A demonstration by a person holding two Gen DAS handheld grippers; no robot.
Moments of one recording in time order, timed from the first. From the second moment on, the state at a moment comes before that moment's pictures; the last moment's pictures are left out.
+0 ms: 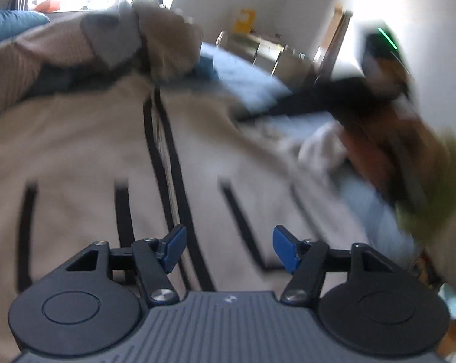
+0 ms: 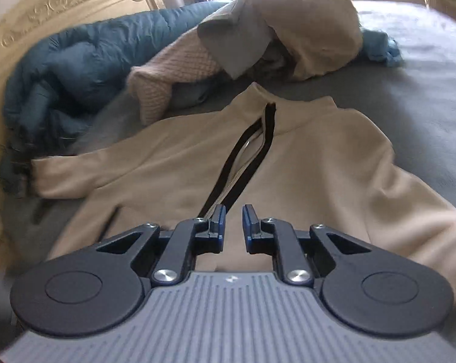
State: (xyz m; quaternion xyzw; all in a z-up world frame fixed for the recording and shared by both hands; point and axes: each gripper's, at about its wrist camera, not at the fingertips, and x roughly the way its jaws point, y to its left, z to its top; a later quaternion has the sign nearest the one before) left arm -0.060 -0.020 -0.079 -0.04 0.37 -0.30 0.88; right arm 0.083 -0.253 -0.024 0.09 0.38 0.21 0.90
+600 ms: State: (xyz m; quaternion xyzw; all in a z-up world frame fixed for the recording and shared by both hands) left arm -0.081 0.008 -0.096 -0.04 0.33 -0.29 0.90; right arm 0.123 -0.251 -0.030 0.13 0.40 0.19 0.89
